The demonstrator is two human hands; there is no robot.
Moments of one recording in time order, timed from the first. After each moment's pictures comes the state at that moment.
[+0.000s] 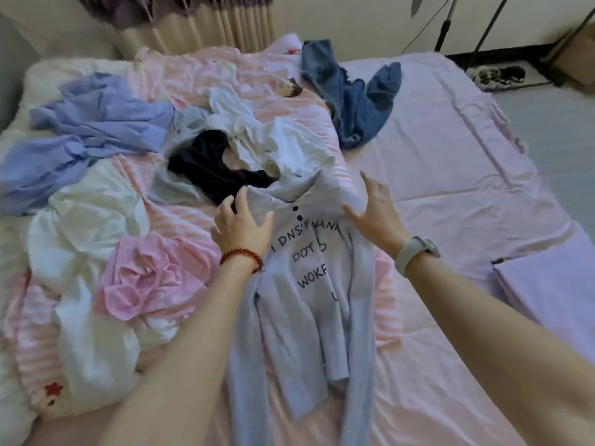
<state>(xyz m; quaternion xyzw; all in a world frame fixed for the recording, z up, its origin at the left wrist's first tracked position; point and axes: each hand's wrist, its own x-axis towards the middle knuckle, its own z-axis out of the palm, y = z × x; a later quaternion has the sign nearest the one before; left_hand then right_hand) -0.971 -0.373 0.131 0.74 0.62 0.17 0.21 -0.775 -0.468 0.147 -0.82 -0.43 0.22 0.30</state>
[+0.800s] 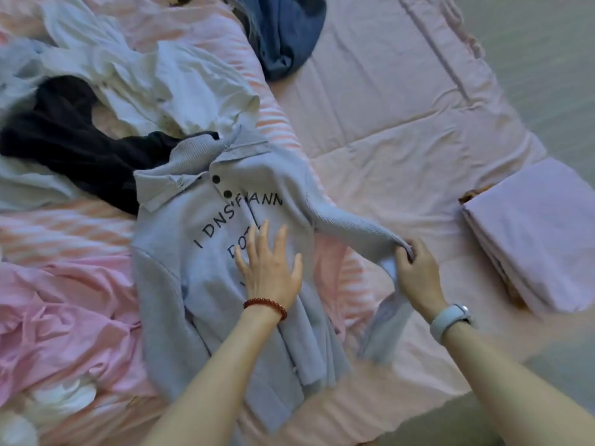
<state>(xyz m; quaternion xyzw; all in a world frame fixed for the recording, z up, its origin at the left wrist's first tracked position) -0.882 -0.448 -0.023 0.88 0.43 0.04 0.22 -0.722 -0.601 -0.005 -0.92 -0.14 0.20 0.32</state>
